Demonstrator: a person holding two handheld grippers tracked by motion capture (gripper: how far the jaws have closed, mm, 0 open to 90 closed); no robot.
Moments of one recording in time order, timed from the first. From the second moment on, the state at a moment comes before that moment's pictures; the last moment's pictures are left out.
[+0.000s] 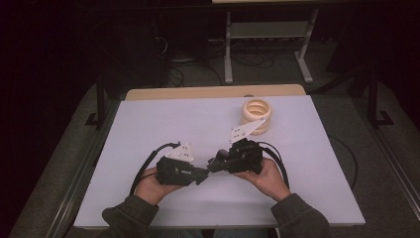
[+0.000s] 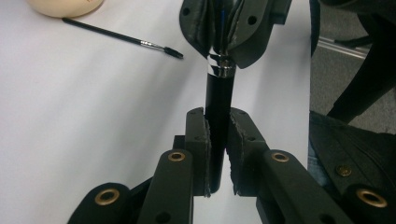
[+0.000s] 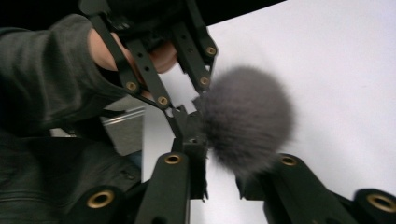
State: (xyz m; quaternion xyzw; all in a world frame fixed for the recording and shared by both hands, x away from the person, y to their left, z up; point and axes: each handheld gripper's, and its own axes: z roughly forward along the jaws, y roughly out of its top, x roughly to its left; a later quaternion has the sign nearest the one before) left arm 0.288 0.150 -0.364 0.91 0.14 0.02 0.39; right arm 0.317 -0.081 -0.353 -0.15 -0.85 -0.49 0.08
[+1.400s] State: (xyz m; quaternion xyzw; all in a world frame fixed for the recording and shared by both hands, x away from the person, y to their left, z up) left arm 0.276 0.193 -0.382 0.89 0.20 0.07 0.39; right arm 0.337 -0.123 -0.331 -0.21 -0.89 -0.41 0.03
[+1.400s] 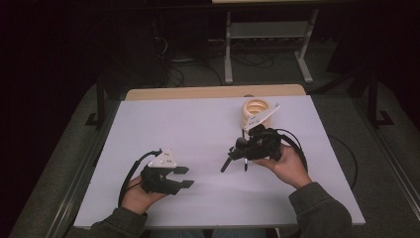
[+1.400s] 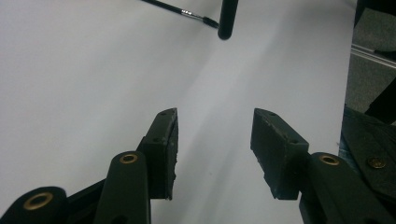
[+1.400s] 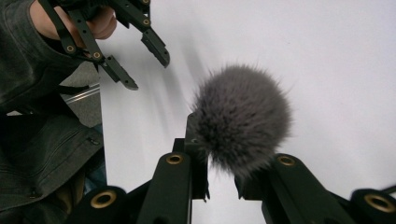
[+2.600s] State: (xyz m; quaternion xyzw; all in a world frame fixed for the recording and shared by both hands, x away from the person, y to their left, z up) left arm 0.275 0.208 -0.381 0.88 0.22 0.08 0.40; right arm 0.353 -0.157 -0.306 -0.26 -0.87 -0.41 0.00
